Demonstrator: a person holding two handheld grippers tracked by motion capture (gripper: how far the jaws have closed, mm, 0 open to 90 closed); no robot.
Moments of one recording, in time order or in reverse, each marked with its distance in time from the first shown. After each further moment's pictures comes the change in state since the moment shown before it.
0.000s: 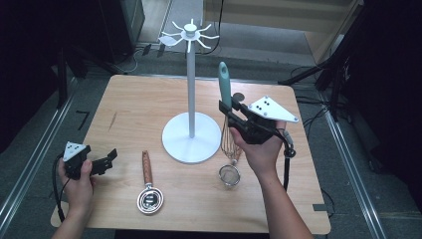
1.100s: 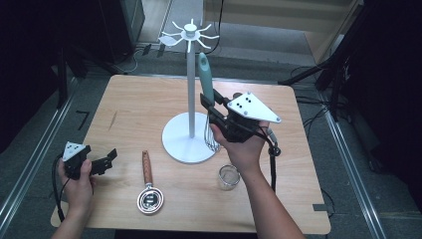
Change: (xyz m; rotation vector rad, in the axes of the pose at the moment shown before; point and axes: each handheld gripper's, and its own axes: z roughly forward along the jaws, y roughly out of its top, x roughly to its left) left arm 0.001 0.000 0.000 0.003 -0.007 -0.003; right arm 0.041 0.023 0.013 -0.081 0.001 -0.049
